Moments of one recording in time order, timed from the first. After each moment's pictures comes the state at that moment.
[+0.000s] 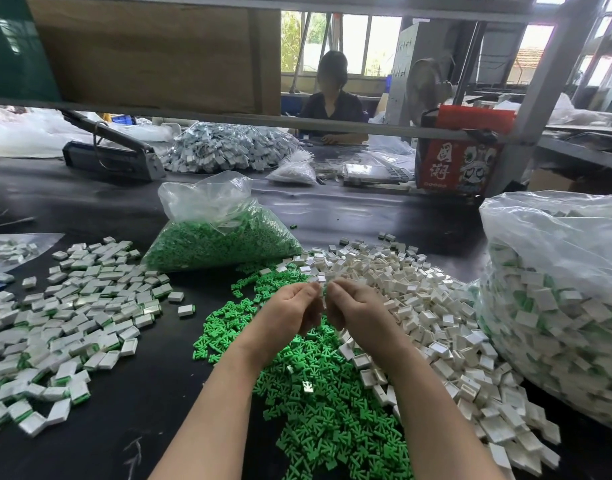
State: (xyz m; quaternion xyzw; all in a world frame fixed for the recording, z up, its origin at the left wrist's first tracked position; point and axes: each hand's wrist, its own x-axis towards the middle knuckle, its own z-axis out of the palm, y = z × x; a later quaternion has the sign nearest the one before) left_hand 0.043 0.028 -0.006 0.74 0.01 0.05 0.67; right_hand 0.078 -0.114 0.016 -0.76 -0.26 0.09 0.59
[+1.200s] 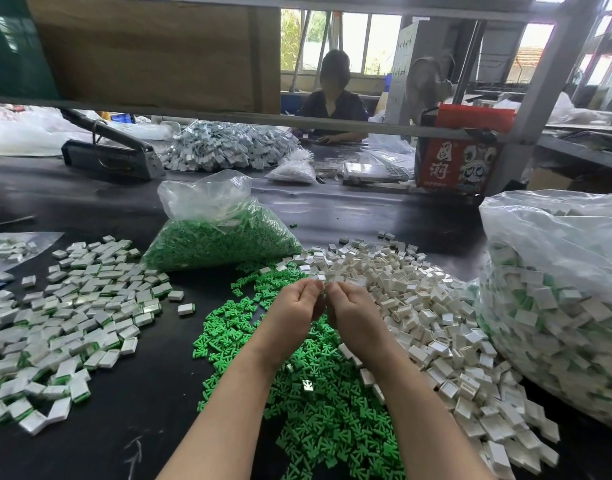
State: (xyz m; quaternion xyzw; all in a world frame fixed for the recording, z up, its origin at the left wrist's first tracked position) left_hand 0.047 0.013 -0.011 0.72 0.03 0.10 0.69; right_hand 0.087 -0.102 -0.005 -0.76 -0.25 0.04 0.60
